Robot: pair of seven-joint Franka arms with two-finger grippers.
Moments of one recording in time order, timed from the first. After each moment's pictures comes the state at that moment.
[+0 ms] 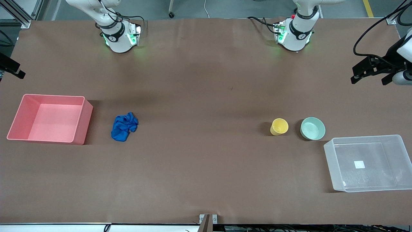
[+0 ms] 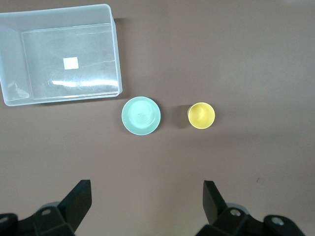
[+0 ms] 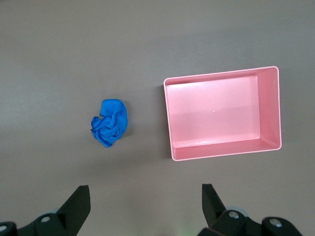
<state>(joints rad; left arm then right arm) -0.01 -0.01 -0.05 -1.50 -0.02 1.53 -0.02 -0.02 -0.06 -0.11 -1.53 0.00 1.48 0.03</state>
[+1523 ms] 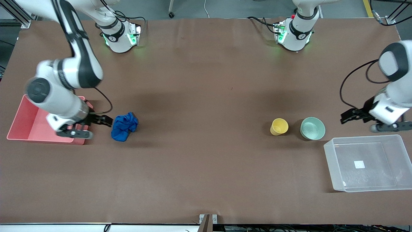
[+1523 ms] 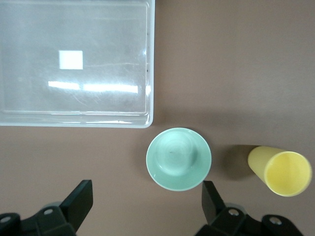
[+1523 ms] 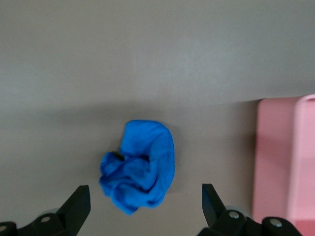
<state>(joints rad) 0.13 0.15 -0.05 -1.99 -0.02 2.20 0.04 0.20 0.26 -0.09 -2.05 0.00 2.30 0.18</state>
